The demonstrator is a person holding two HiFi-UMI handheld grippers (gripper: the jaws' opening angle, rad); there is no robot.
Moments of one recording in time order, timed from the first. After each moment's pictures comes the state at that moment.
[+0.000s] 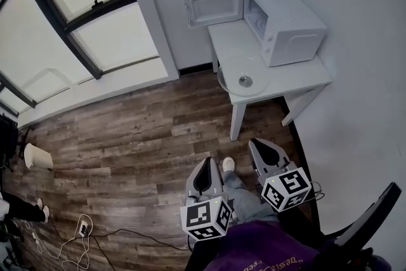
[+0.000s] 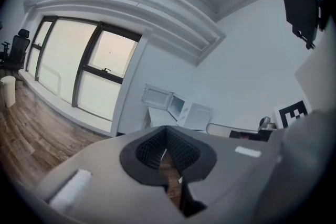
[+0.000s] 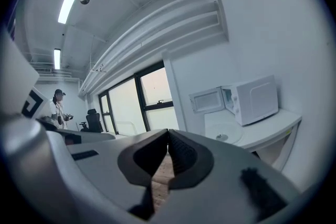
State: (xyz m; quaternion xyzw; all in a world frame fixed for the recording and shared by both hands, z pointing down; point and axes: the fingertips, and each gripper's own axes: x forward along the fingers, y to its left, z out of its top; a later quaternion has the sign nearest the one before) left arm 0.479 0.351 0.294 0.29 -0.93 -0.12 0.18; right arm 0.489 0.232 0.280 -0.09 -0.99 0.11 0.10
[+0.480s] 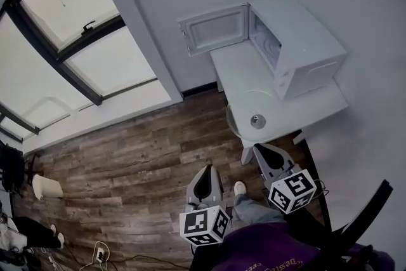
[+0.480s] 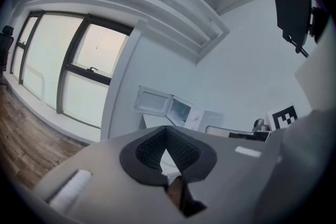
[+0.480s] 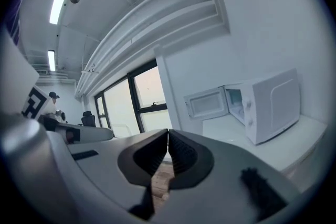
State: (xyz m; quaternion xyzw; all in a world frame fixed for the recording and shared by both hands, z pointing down) left arm 0.293 0.294 0.284 0.33 -0.92 -0.11 0.17; right arm 0.311 0.164 0.282 -0.09 -0.98 0.11 0.10
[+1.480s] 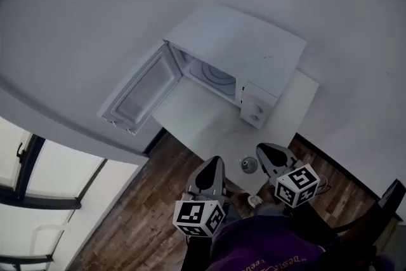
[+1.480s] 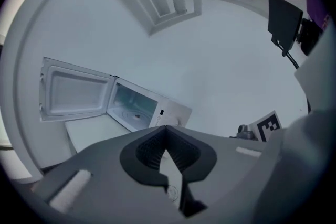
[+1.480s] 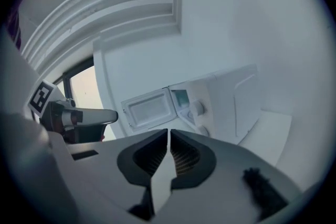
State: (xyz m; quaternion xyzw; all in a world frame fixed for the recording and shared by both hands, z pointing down) left arm 0.101 0.074 0.292 0.68 -0.70 -0.04 0.22; right arm 0.190 0.002 0.323 0.20 -0.95 0.18 0.13
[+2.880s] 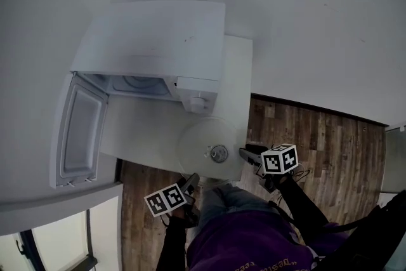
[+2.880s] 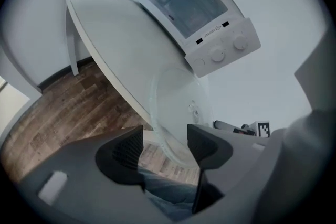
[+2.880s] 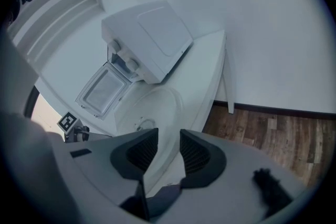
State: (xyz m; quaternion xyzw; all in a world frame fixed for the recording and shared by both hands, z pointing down) left arm 0.098 0.109 0.524 0.61 -0.47 0.09 0.63; right arm 0.291 0.026 0.504 0.35 -0.79 0.45 0.22
